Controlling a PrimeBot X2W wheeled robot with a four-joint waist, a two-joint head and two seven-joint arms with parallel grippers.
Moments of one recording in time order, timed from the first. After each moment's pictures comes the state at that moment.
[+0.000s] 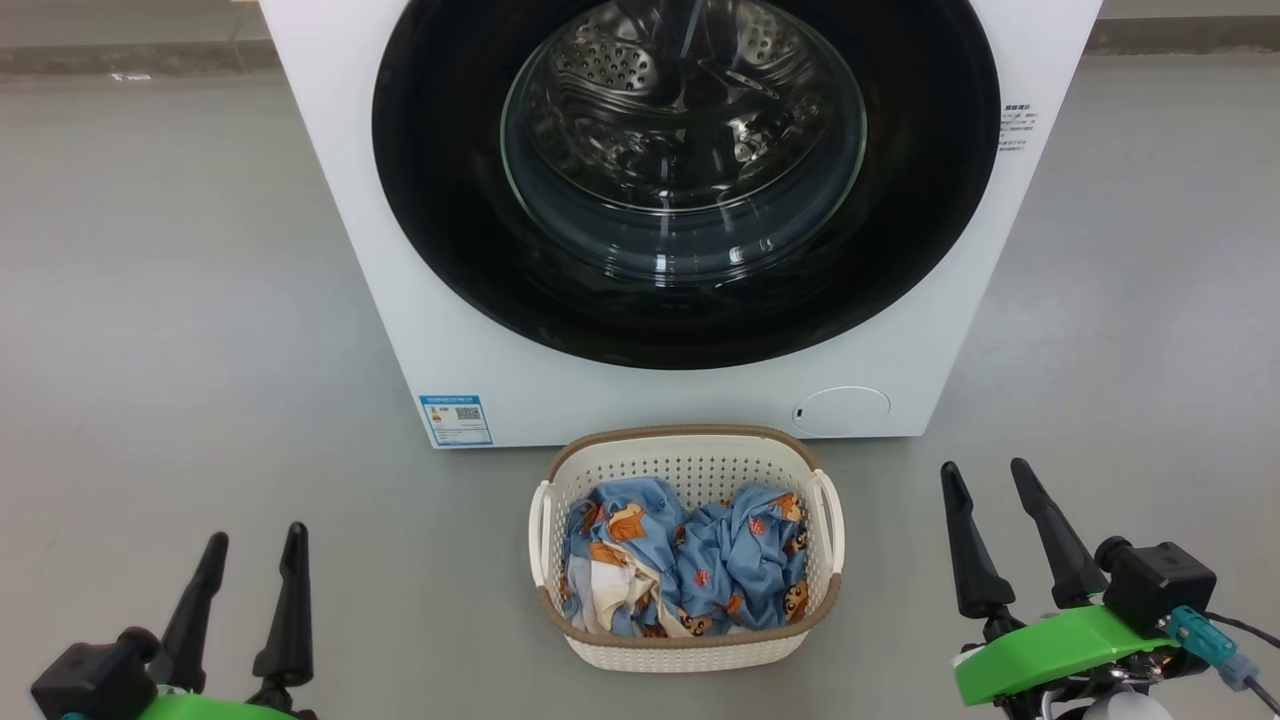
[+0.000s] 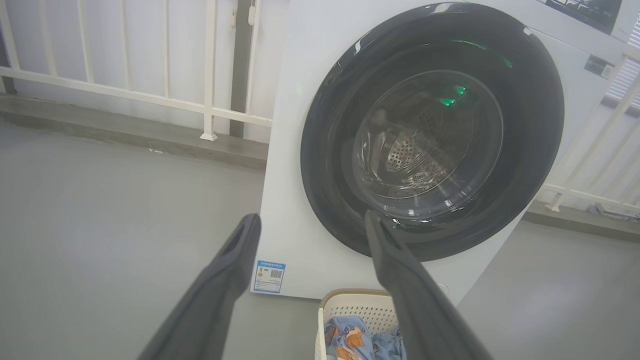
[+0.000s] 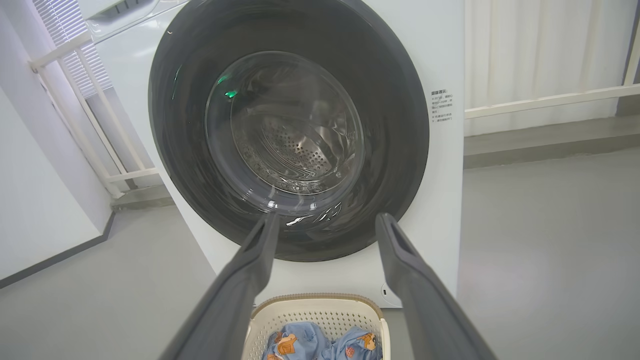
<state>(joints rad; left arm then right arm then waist) -0.06 0.25 -0.12 0.26 -0.58 -0.13 -0.24 -0.05 -0.04 0.06 0.23 0.33 0.12 -0.24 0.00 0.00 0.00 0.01</state>
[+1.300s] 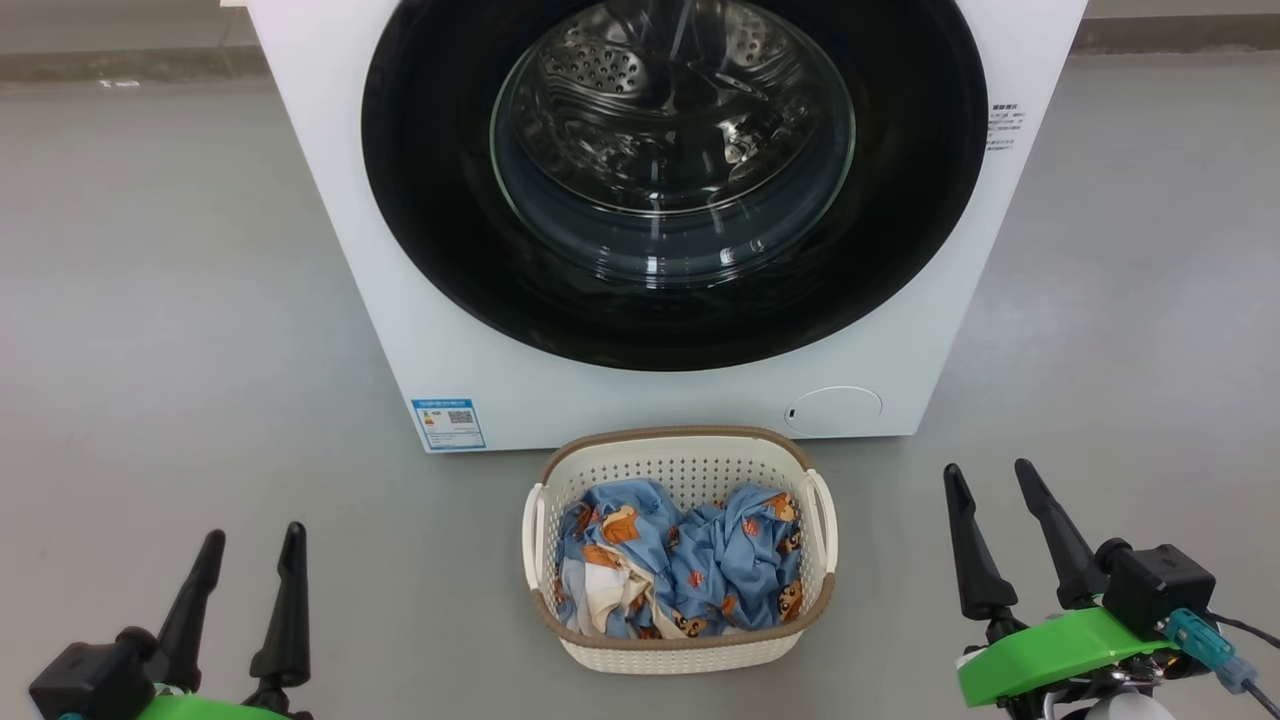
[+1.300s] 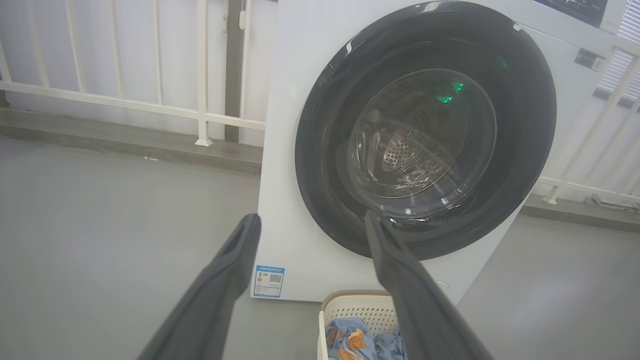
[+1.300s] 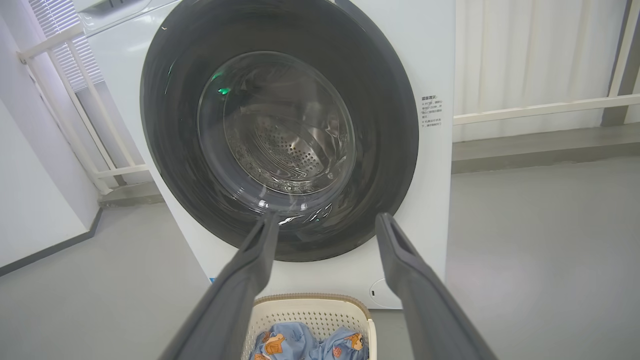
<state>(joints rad) -0.06 0.26 -0.12 0.25 -0.55 -0.13 -0.25 -0.05 -0.04 0.05 0.24 0.28 0.12 -0.25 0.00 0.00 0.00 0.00</state>
